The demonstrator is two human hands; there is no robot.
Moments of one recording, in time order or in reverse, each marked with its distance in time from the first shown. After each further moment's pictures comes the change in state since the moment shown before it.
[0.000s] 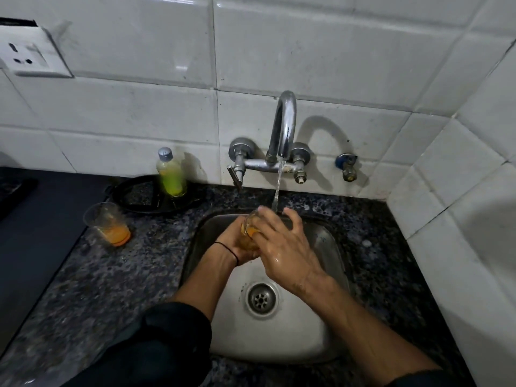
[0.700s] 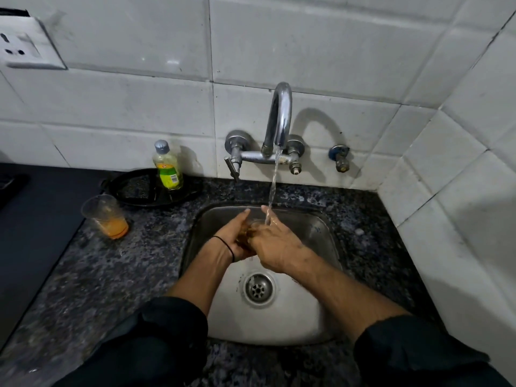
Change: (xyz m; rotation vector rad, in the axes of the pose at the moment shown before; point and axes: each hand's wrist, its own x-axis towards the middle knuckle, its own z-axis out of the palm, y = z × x) left_hand -0.002 -0.012 -0.011 0.124 0.114 -0.015; right_hand 0.017 -0.011 0.006 -0.022 -0.494 -0.064
